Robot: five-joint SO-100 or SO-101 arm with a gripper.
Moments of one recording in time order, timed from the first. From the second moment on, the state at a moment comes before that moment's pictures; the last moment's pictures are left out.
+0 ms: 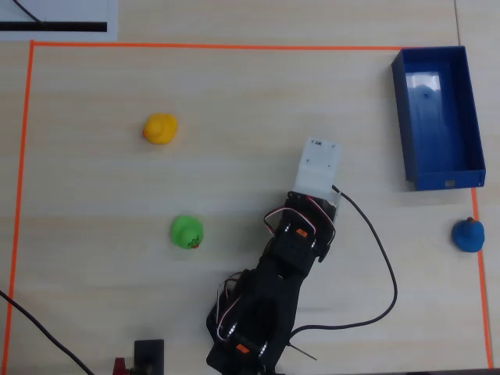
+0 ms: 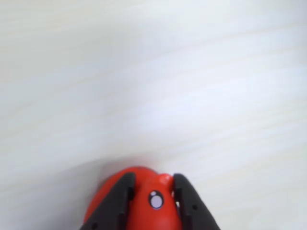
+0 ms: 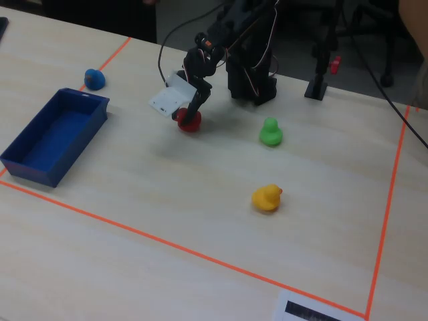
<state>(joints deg) 36.2 132.3 157.1 28.6 -106.3</state>
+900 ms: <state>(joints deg) 40.4 84.6 73.1 53.8 -91.1</state>
